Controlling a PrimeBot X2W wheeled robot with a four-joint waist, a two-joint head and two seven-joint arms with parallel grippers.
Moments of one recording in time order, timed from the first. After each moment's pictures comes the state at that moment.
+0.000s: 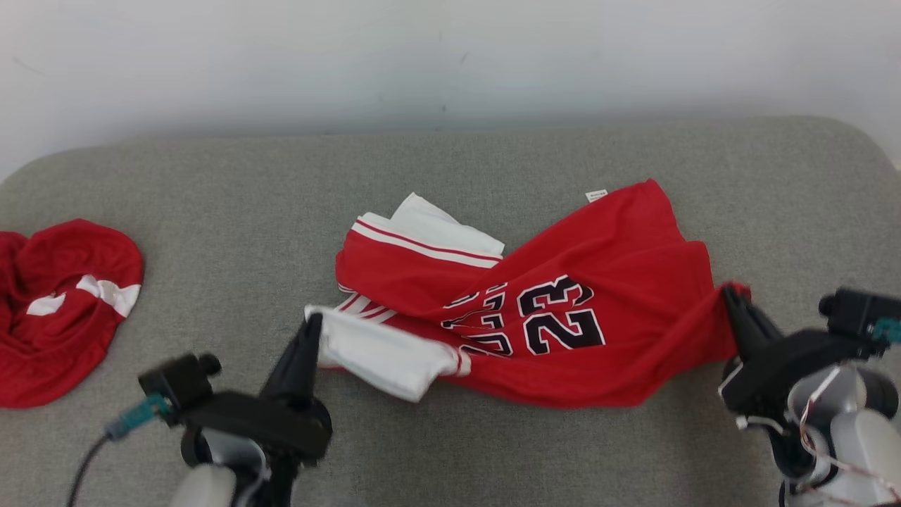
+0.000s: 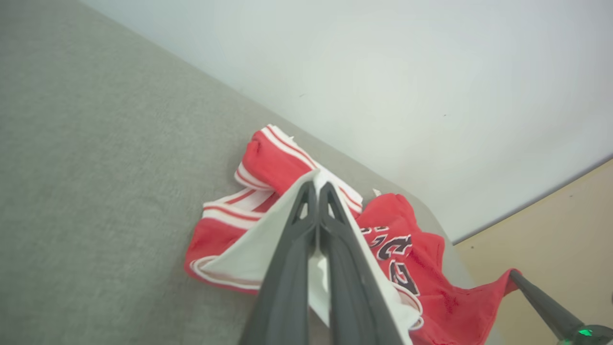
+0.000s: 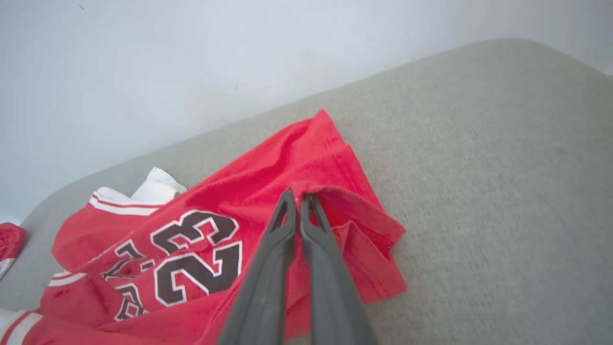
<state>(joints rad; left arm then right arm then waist) -0.25 0.07 -0.22 0.36 -0.77 -0.13 -0.13 -0.27 -0.15 -0.07 0.31 0.46 0.13 0.23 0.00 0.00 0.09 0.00</state>
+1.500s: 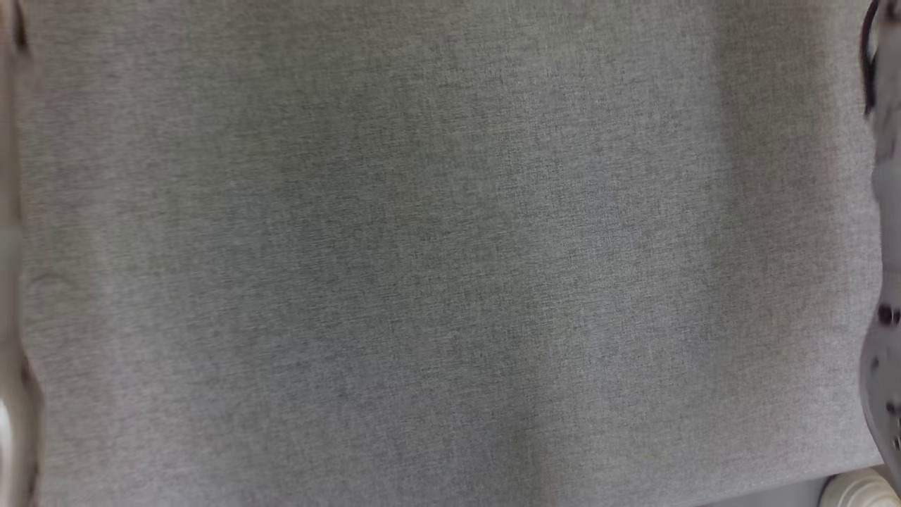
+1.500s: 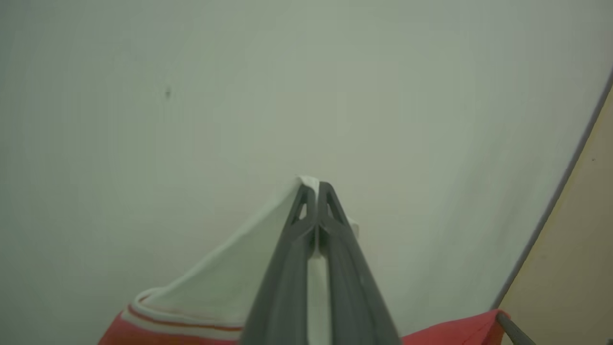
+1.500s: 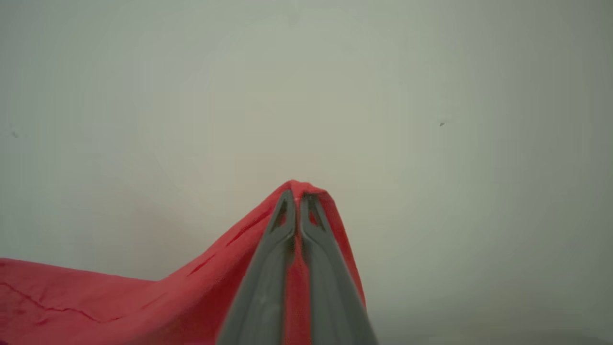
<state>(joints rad) -1.41 0.28 -0.23 0.33 -0.82 -0.13 -0.26 -1.40 -0.17 0.03 0.62 0.33 0.13 -0.26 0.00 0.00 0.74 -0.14</state>
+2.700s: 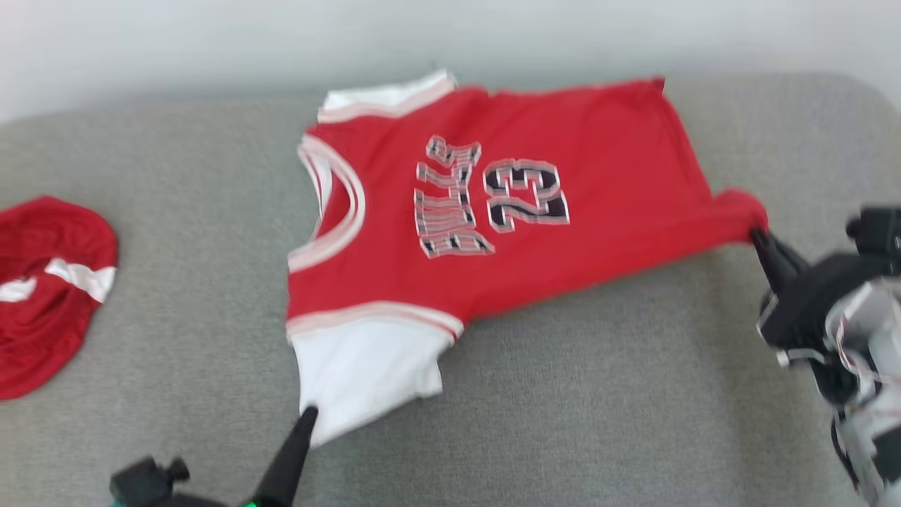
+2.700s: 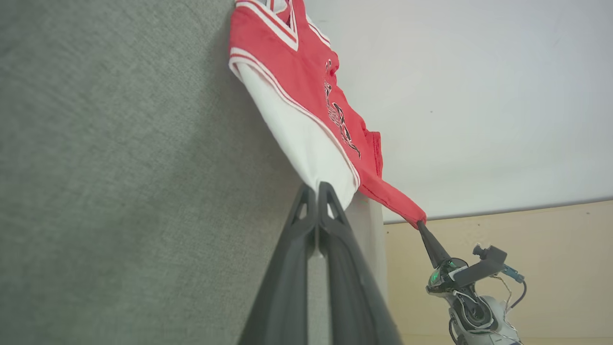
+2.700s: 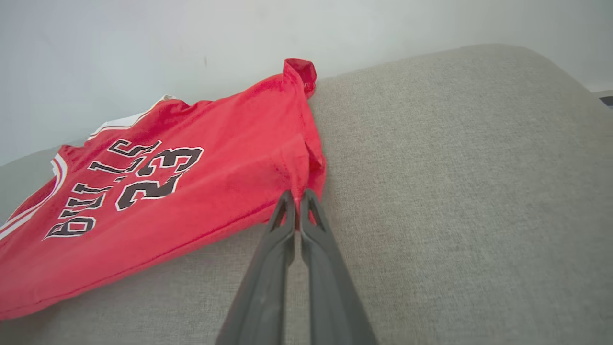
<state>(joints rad) -0.03 0.28 -0.33 -0.03 -1.37 -0.05 -0.06 -0.61 -0.42 0.23 0.60 0.70 0.13 0.19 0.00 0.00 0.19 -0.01</state>
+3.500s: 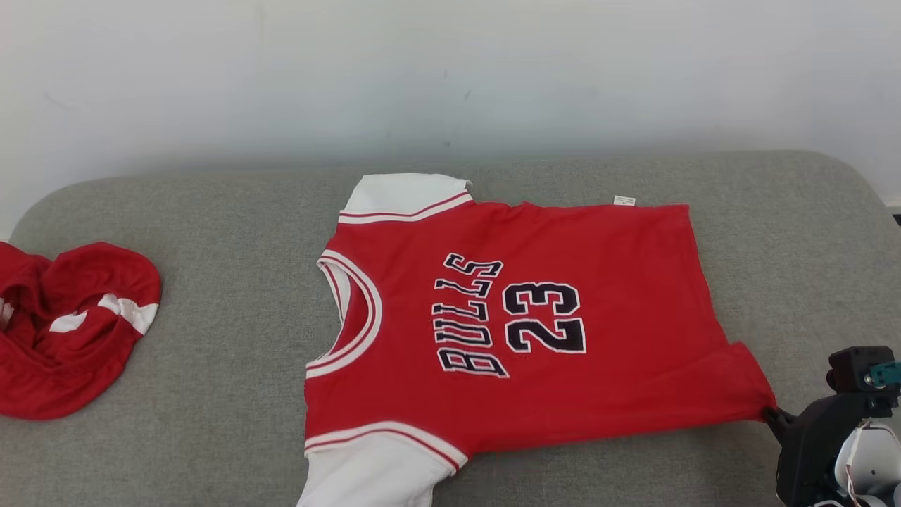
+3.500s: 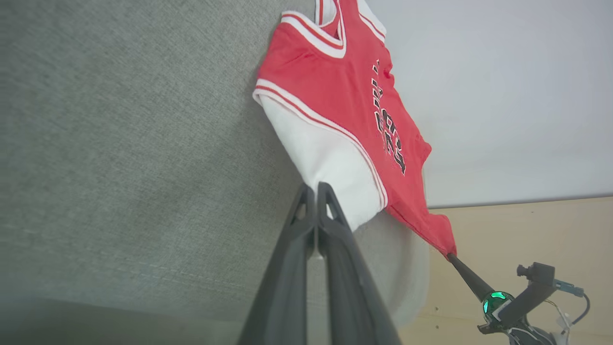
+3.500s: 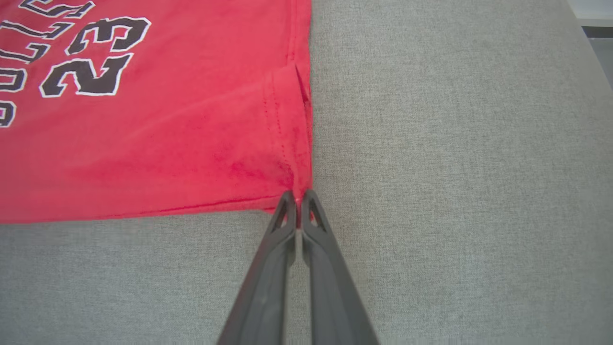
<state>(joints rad) 0.18 0.37 -0.36 -0.10 -1.35 0.12 -0.01 -0.11 -0.33 -0.05 0.16 0.38 0.13 0.68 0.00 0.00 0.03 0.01</state>
